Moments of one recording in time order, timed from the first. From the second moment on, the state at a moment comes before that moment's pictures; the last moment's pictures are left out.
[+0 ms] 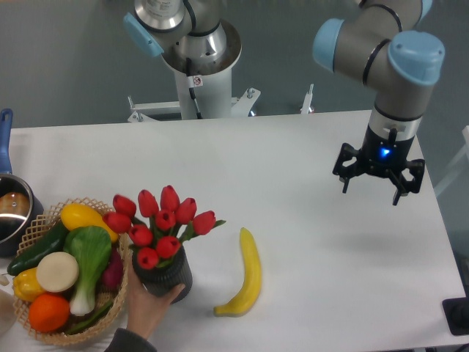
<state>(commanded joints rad) 2.79 -1.95 -1.51 -1.07 1.41 1.13</state>
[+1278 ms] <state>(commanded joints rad) 2.56 -1.79 -1.84 -0.83 1.11 1.06</state>
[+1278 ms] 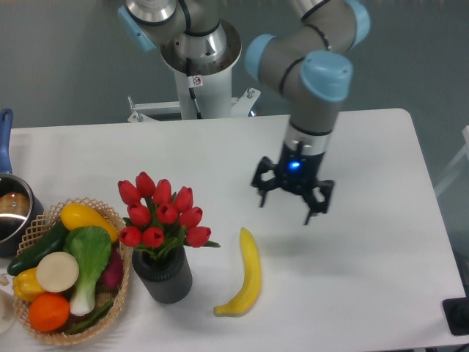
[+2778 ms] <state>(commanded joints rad) 2.54 -1.96 -1.83 -0.75 0.32 1.27</state>
